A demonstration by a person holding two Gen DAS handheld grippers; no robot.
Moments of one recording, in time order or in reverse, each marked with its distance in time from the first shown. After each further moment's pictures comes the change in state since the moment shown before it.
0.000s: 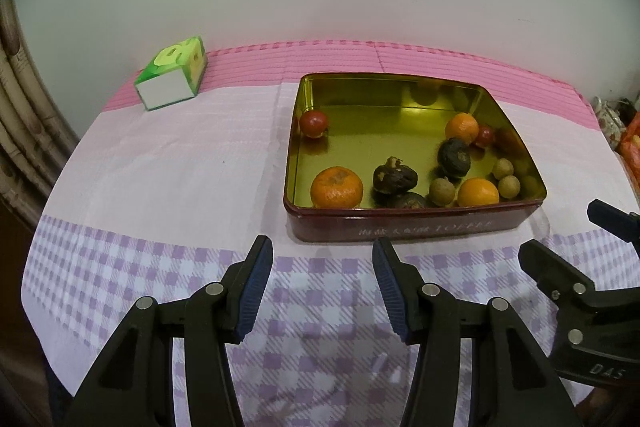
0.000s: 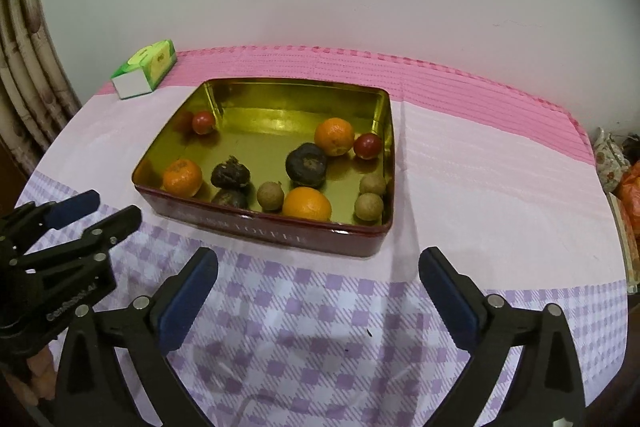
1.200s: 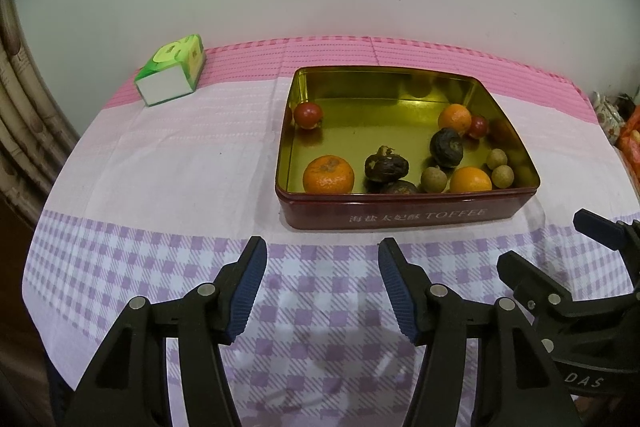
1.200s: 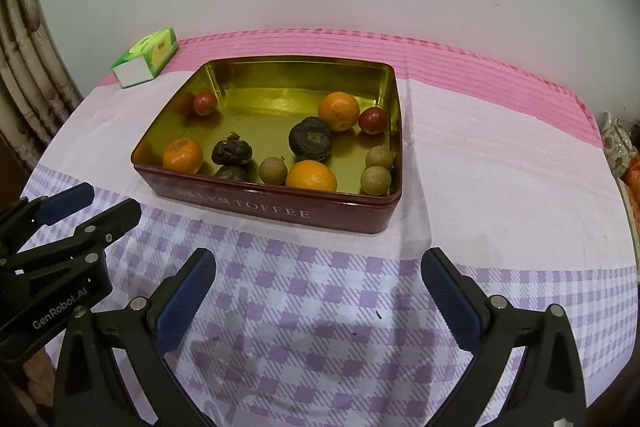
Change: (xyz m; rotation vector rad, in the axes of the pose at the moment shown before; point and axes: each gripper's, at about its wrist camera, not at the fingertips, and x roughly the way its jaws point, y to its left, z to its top) left arm -0.003 -0.007 -0.006 0.004 0.011 0.004; right arm 0.008 0.000 -0.014 0.017 0.039 0.032
